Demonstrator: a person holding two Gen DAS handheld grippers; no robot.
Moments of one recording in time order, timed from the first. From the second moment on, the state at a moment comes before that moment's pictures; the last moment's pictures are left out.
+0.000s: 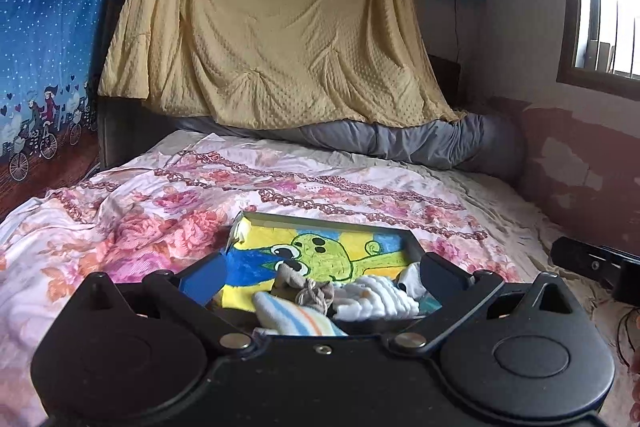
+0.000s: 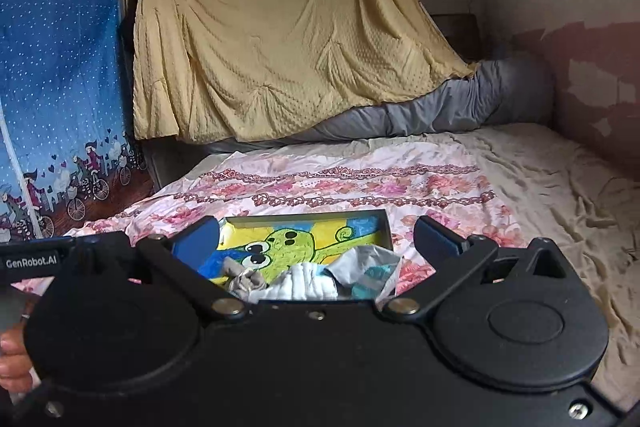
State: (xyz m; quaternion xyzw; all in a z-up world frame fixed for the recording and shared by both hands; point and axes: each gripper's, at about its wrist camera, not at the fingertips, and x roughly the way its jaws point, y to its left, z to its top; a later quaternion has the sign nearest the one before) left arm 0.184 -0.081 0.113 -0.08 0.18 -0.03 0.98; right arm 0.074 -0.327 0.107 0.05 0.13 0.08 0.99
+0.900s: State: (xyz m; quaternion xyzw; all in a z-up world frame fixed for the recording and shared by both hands) left arm 0.061 -0.047 0.083 -0.03 0.16 -0.05 0.99; right arm -0.022 -0.277 0.066 -0.01 0.16 0.05 0.99
